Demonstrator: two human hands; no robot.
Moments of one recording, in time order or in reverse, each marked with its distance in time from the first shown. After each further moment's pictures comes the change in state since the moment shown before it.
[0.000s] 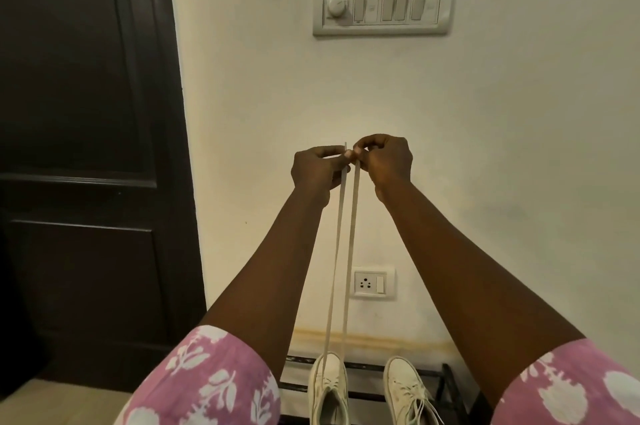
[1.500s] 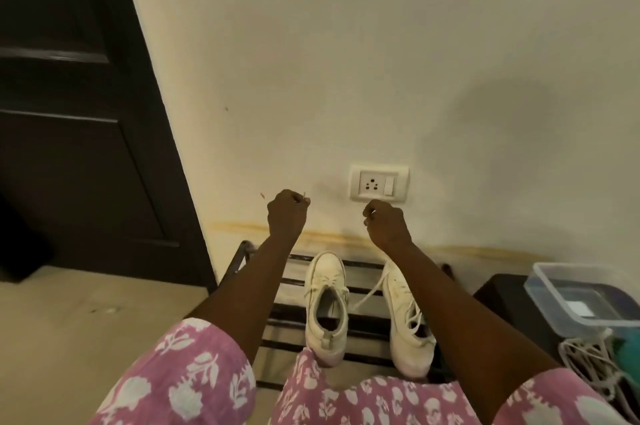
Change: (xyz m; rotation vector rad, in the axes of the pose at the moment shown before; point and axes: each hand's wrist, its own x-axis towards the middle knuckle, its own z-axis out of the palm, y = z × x) left_hand -0.015 -0.278 -0.084 0.769 0.124 -0.274; right_hand -0.088 0.291 -0.014 -0.785 -0.403 0.270
